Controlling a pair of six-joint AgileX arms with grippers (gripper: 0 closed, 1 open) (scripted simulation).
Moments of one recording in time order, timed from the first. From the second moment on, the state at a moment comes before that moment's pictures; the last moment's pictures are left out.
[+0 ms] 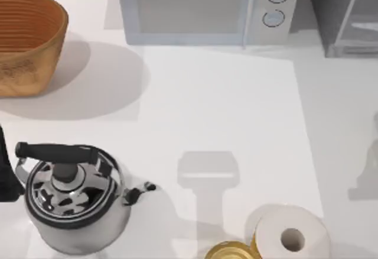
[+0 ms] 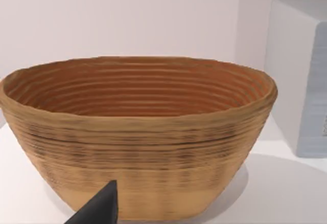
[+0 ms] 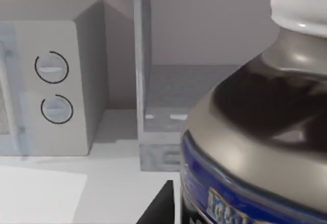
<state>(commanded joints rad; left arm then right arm) 0.00 0.00 0.00 0.00 0.00 0.00 0.00 0.00 0.00 0.00 0.00 0.00</state>
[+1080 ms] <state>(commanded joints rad) 0.00 0.00 0.00 0.00 0.00 0.00 0.77 0.50 0.00 0.49 0.77 0.01</state>
